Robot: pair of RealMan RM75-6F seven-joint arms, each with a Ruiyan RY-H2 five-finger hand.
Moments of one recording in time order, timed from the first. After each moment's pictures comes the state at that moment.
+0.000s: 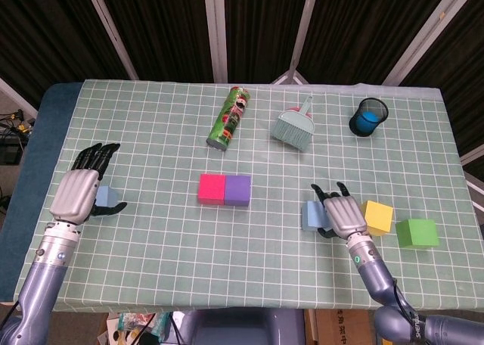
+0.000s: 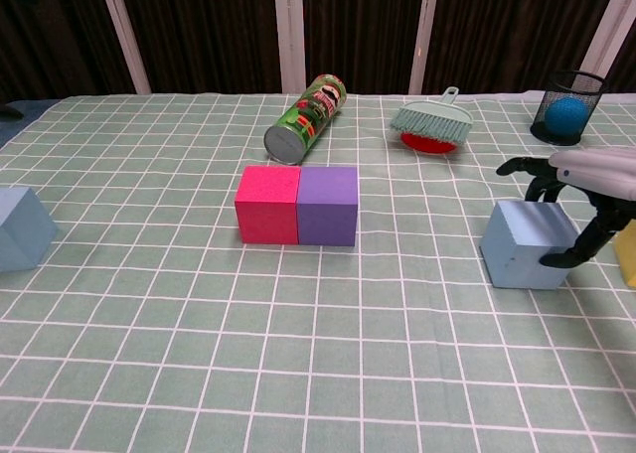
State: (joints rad) left arm -0.50 -1.13 -0.19 -2.04 1.08 1.32 0.35; right arm 0.58 -1.37 0.15 -1.72 -0.91 1.01 -0.54
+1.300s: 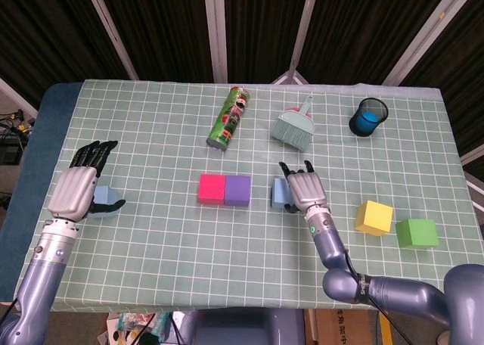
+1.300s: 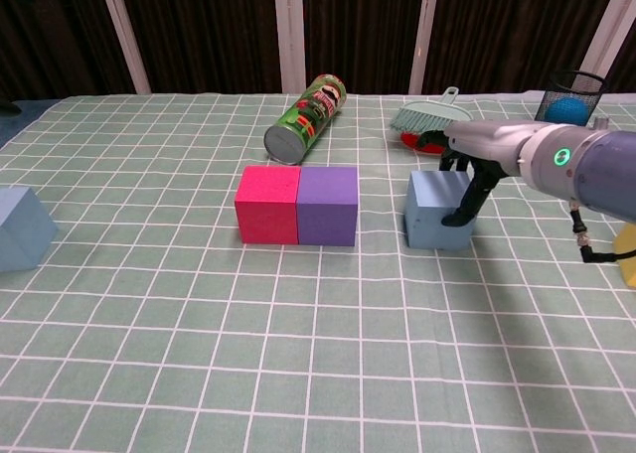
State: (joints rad) left arm -0.50 -1.12 -0.21 -2.04 1.05 1.30 0.35; right arm 0.87 -1.58 0.26 -1.56 -0.54 1.03 -0.74
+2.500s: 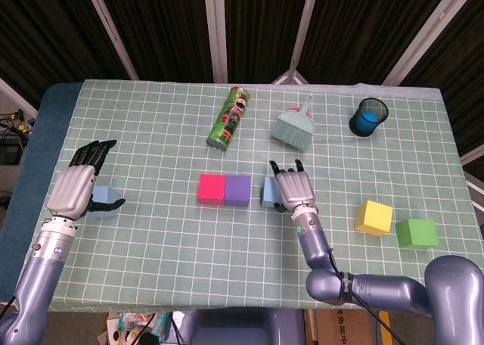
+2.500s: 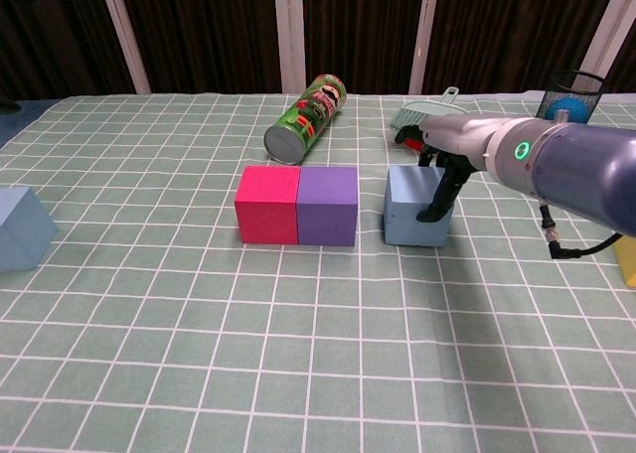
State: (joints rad) left arm -0.50 -1.10 -0.23 -2.04 1.03 1.27 0.30; right arm 0.95 -1.63 0.27 -1.59 -0.44 1.13 -0.81
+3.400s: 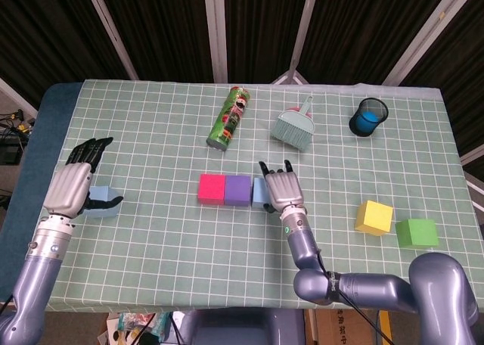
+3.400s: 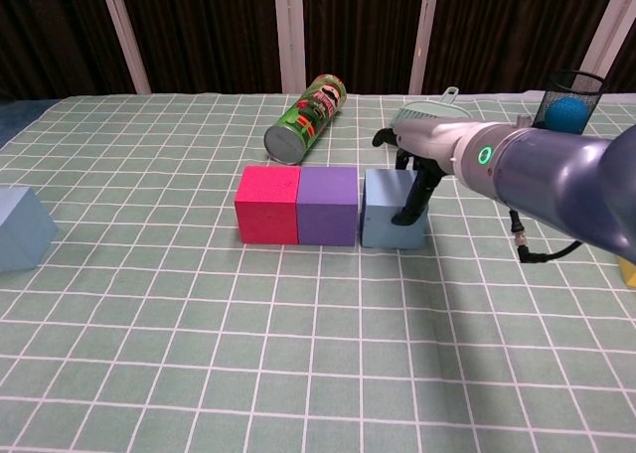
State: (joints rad) left arm -0.50 -1.08 -0.24 -2.04 1.01 1.27 0.27; right arm 1.00 -1.70 0.29 -1.56 -0.40 1.15 -0.84
